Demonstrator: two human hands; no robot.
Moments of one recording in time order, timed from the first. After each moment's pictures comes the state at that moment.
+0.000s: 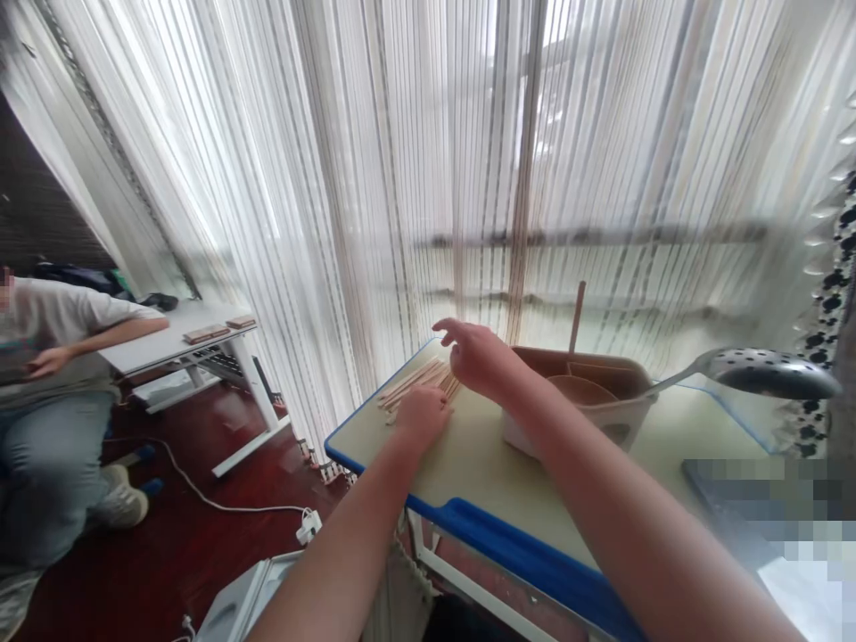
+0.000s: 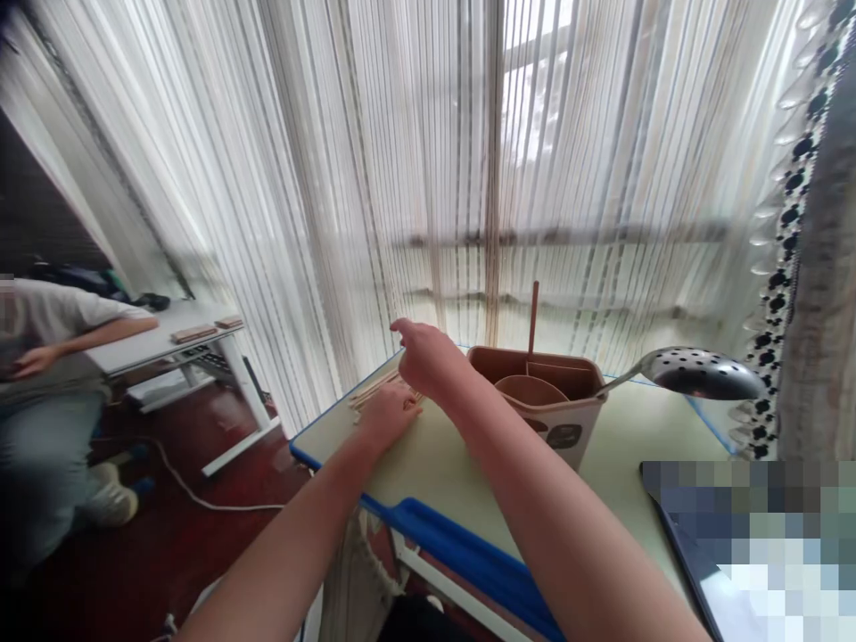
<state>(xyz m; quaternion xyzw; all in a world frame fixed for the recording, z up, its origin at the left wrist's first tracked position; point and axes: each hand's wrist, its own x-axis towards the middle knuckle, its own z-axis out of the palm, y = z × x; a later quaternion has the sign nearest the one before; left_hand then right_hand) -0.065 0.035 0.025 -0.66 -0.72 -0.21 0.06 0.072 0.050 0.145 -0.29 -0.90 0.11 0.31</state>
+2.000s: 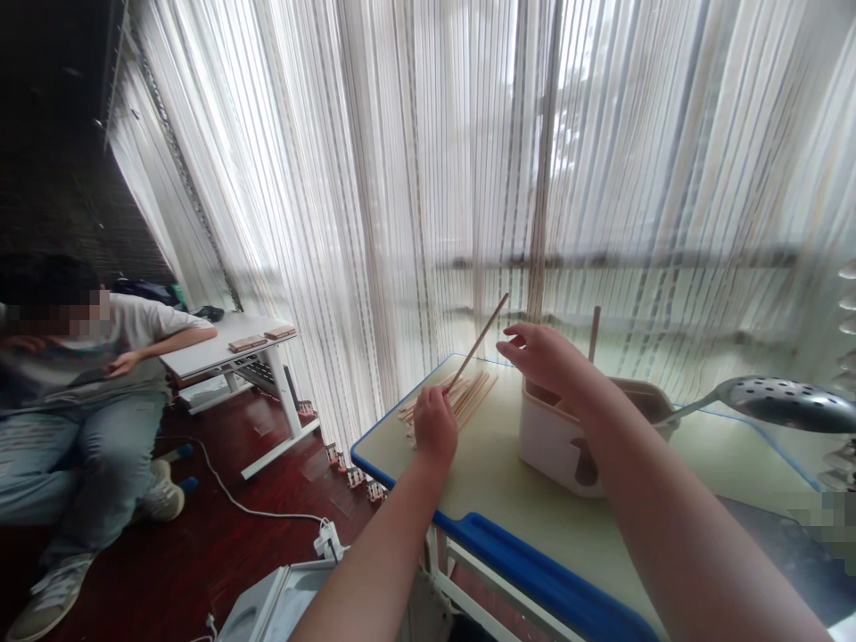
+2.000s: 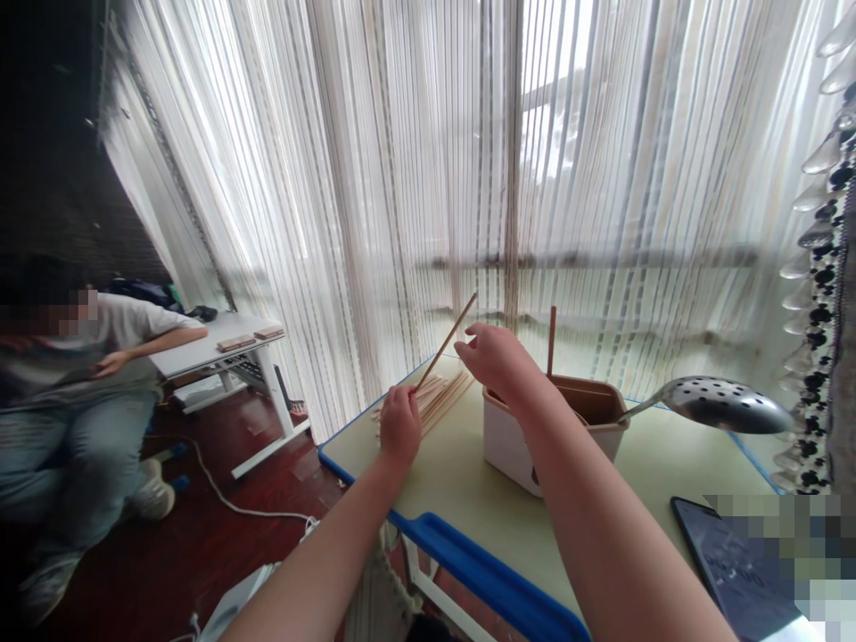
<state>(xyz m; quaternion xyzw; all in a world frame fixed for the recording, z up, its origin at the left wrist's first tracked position) -0.057 0.031 0.016 -0.49 -0.74 -0.41 0.20 0.114 0.064 0.177 -0.40 -0.85 0.10 0.32</state>
